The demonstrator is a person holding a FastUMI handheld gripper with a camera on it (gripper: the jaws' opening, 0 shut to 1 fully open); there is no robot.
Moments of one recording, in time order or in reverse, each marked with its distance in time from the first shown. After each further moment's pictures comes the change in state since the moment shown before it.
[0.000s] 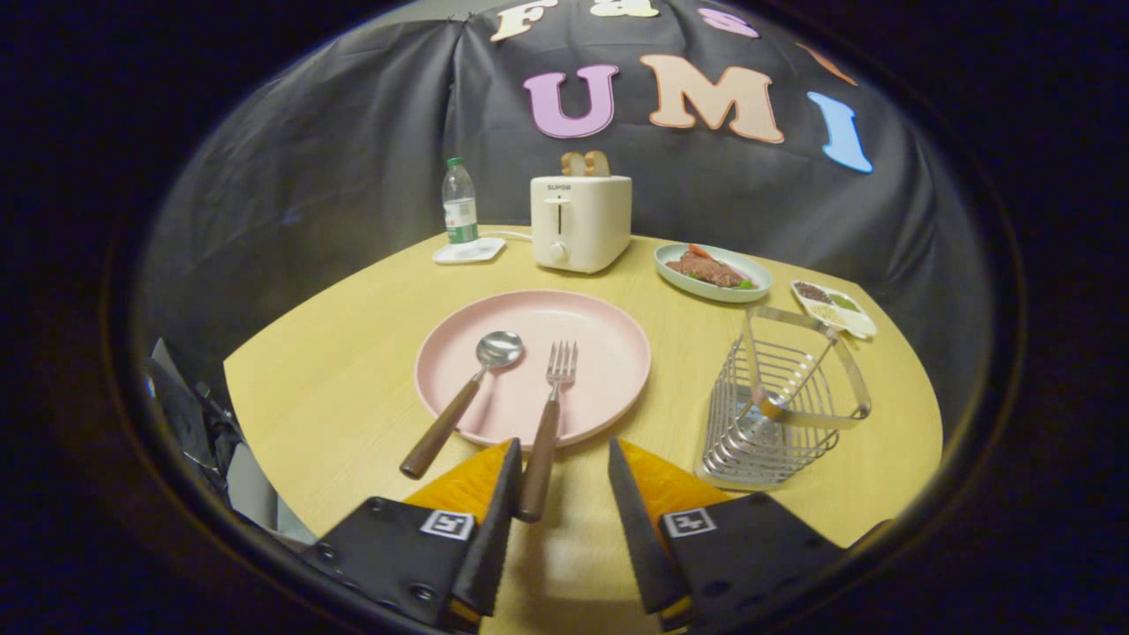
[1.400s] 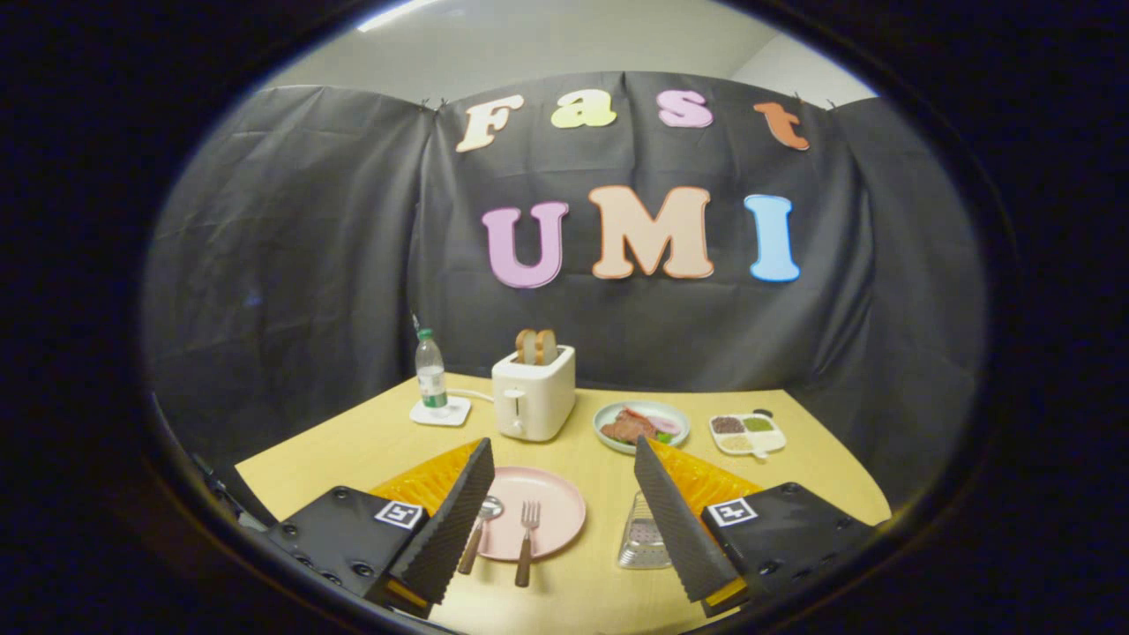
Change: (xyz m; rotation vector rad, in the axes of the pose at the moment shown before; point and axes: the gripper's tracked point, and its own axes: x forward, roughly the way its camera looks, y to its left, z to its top) arm -0.116 -0.017 0.167 0.065 -0.388 -0.135
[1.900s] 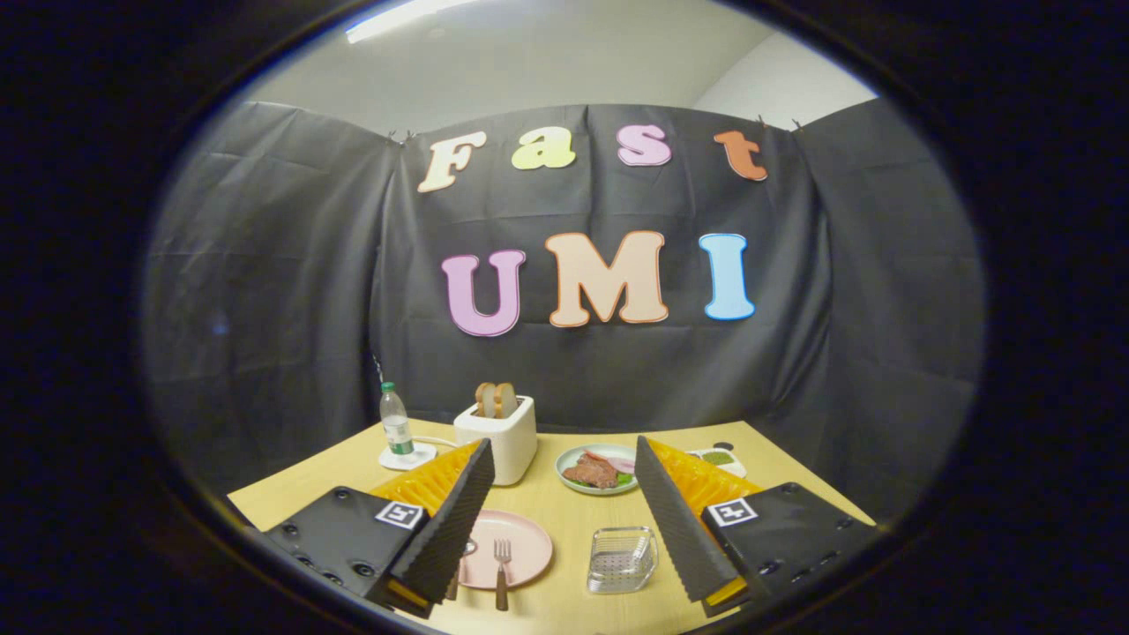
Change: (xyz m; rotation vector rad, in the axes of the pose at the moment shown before) arm -0.024 -0.041 0.078 0.031 -0.156 -0.151
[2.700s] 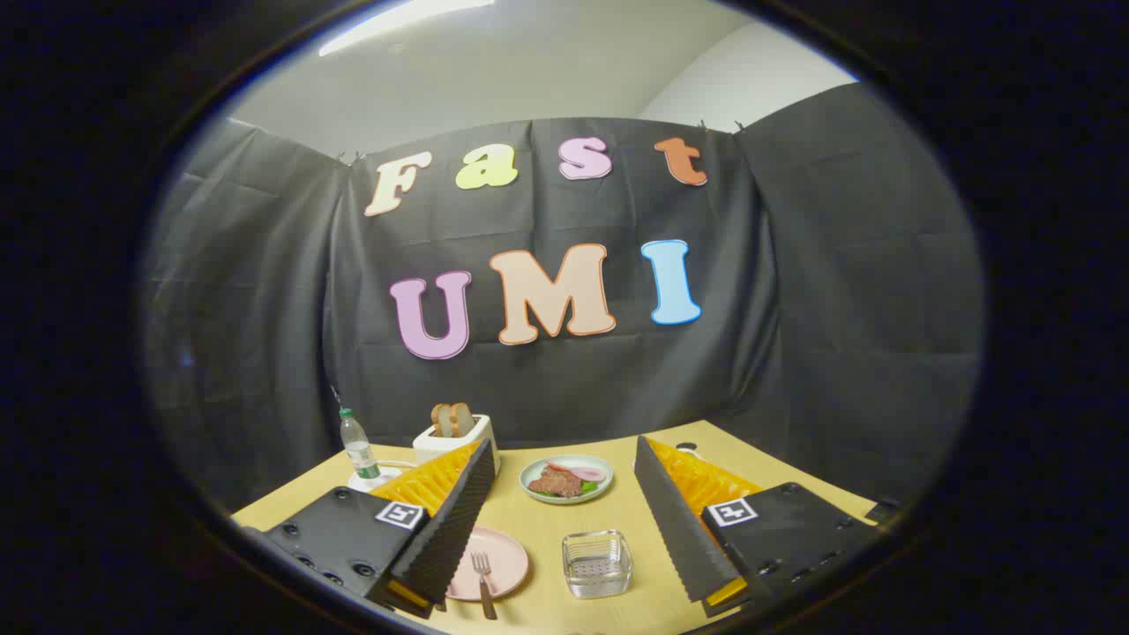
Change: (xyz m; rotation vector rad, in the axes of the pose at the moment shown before) arm -0.008 -0.039 0.011 0.068 -0.079 -0.165
